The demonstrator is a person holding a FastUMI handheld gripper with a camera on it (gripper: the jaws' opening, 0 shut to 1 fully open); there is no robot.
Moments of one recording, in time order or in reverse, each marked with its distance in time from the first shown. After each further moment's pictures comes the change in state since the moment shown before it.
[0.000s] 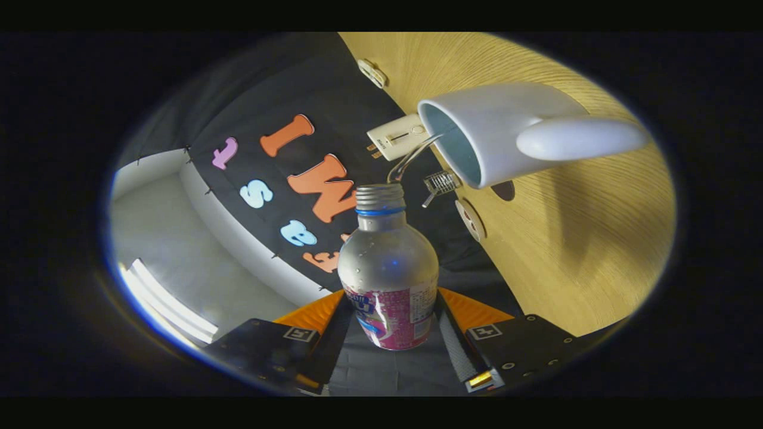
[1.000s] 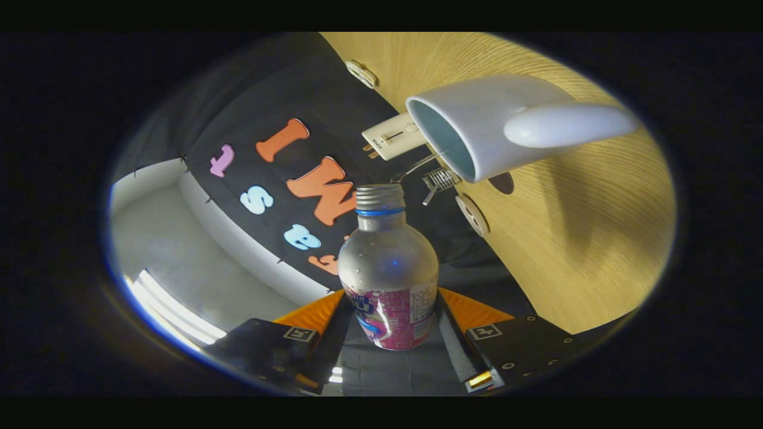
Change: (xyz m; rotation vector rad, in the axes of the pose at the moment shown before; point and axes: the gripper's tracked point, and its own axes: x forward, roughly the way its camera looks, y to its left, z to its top) arm 0.003 0.003 -0.003 0.049 0.005 0.014
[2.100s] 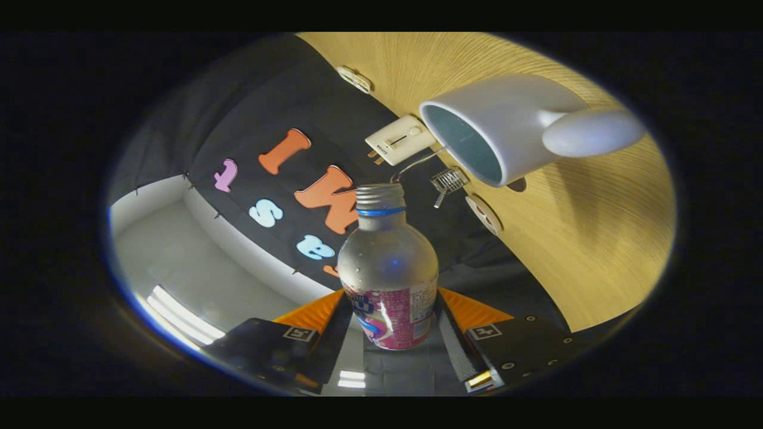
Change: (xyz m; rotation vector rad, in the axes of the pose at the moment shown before) arm 0.007 0.023 0.011 0.096 -0.024 0.058
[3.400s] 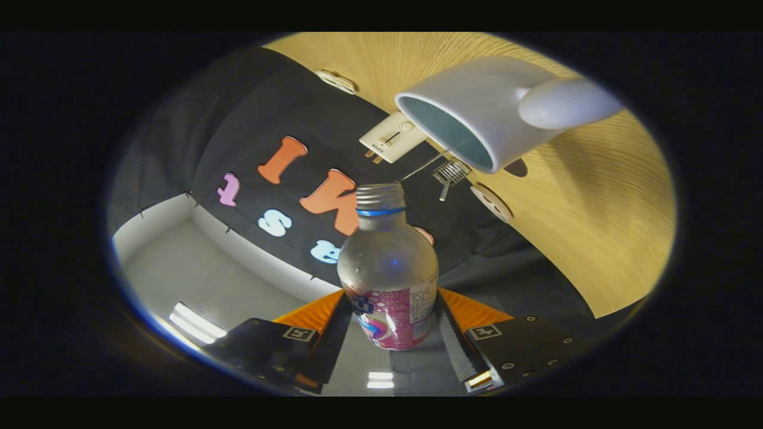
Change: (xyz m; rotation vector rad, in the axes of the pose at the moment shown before) arm 0.008 0.005 0.001 0.111 0.027 0.055
